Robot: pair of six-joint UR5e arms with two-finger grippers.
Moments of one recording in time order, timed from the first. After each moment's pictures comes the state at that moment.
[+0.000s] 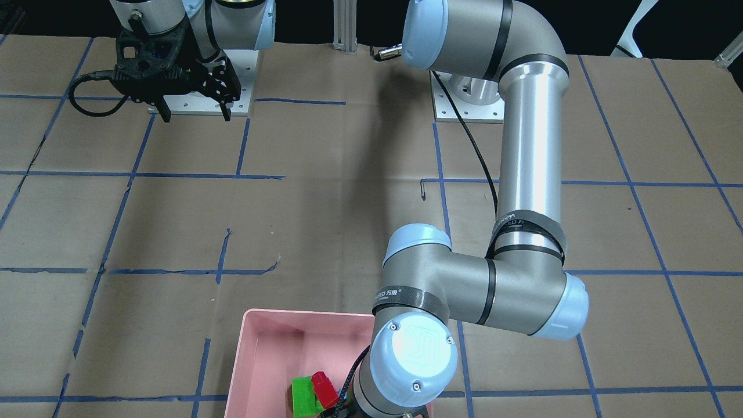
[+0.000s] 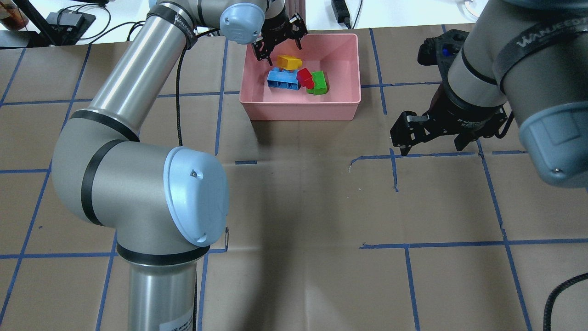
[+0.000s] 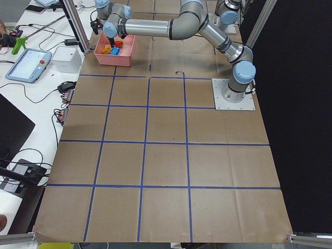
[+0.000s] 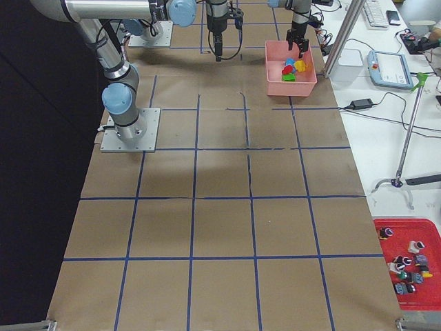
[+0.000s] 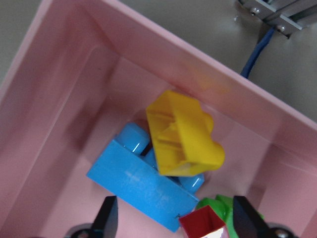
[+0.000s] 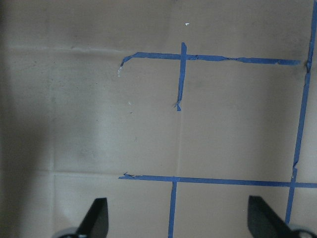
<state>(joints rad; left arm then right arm) -1.78 -2.53 -0.69 -1.37 1.46 -0.65 1.61 -1.75 1.78 -1.63 -1.57 -0.01</state>
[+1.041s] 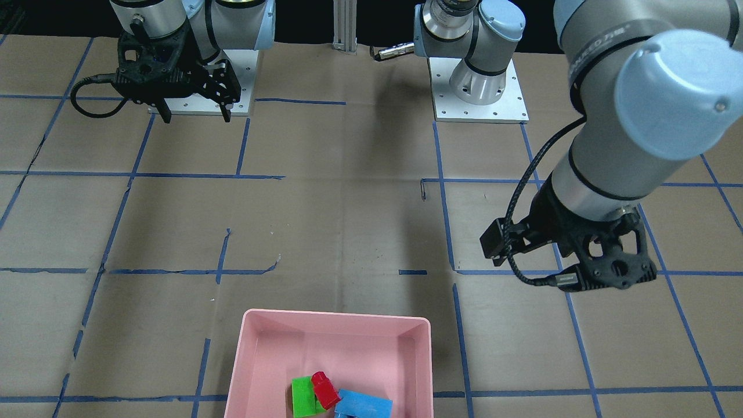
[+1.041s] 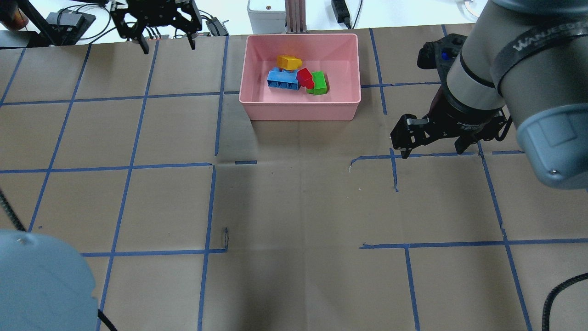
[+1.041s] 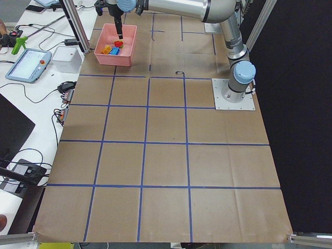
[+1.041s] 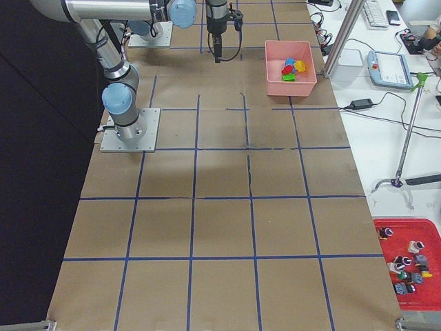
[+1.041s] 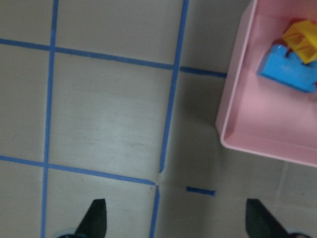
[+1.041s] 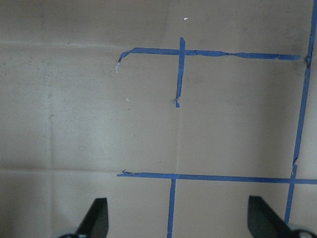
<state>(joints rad) -1.56 -1.93 -1.16 -1.68 1.63 -0.09 1.61 -1.75 1.79 -1.63 -1.57 -0.01</state>
